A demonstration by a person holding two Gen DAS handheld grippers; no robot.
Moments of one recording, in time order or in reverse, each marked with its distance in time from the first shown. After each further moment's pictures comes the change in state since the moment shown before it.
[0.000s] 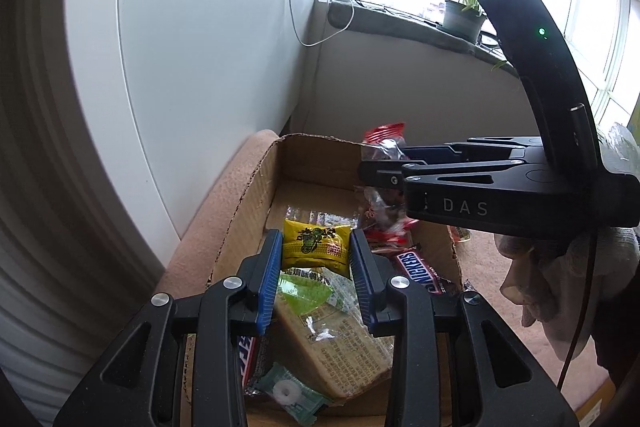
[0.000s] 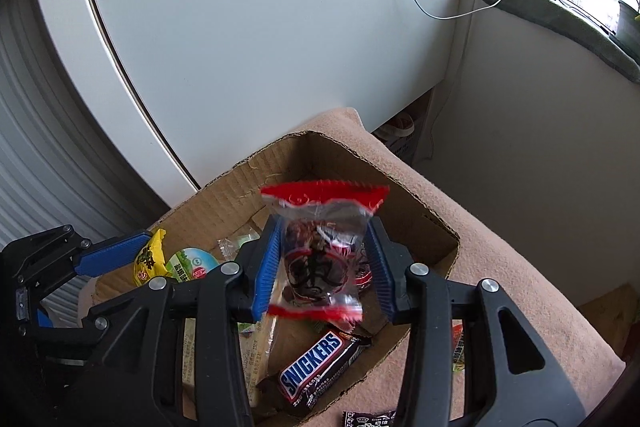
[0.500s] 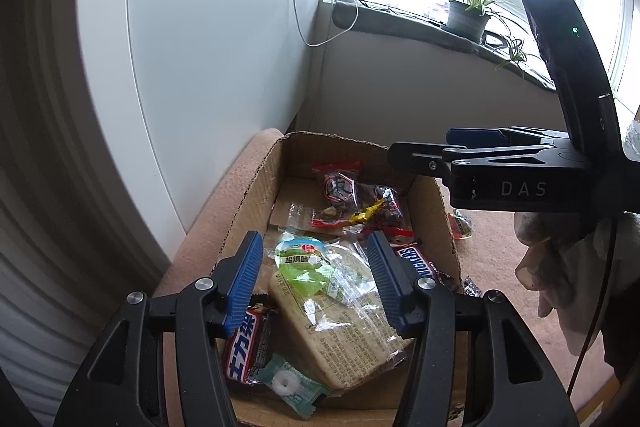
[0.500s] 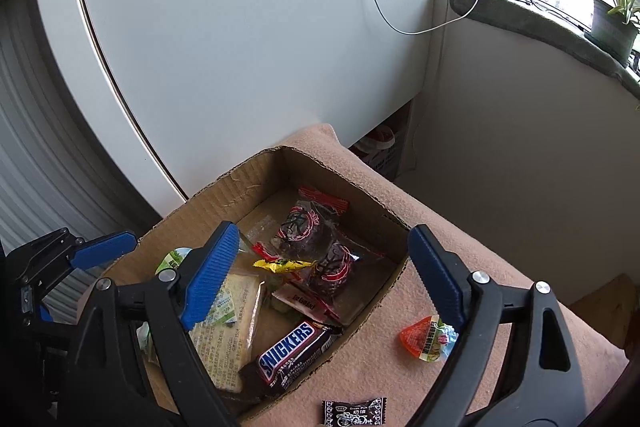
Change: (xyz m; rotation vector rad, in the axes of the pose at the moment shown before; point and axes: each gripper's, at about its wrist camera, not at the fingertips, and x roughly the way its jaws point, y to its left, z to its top) left arm -0.007 -0.004 -0.003 -0.006 -0.007 0.027; right arm -0.032 -0.019 -0.006 0.037 -0.073 -0.039
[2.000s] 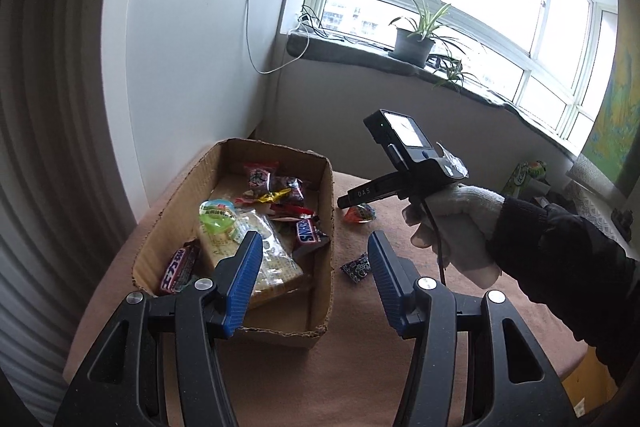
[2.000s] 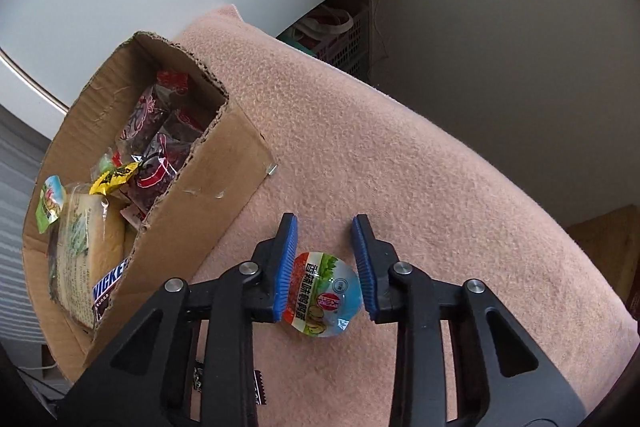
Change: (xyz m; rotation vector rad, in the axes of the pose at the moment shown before) left arm -0.085 -0.057 -0.040 -0.021 -0.104 -0.108; right arm 0.075 -0.098 -0.053 0.108 0.365 -0.009
